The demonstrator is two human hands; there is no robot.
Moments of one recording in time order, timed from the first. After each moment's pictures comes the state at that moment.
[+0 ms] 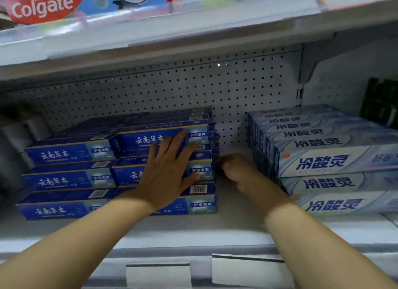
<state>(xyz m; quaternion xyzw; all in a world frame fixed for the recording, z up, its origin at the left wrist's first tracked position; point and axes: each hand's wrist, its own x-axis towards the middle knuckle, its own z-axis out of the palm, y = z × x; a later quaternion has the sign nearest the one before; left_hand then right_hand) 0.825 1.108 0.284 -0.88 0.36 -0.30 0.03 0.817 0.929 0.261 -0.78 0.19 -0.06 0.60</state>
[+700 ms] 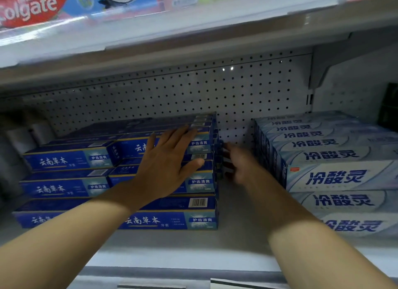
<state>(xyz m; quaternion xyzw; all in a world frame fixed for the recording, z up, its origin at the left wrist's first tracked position) 0.843 1.099 0.310 -0.88 0.35 -0.31 -0.02 0.841 0.920 0.287 -0.59 0.18 -0.05 0.78</state>
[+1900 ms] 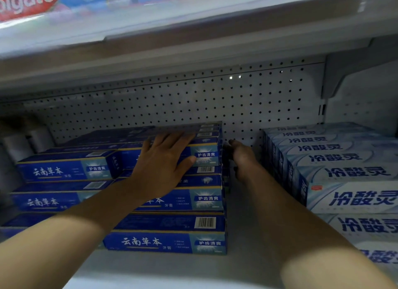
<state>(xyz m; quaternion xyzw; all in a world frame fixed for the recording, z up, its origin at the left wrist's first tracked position) 0.874 1.108 0.320 -0.89 0.33 -0.32 -0.04 0.882 0.915 0.302 -0.62 0.18 -0.13 0.76</state>
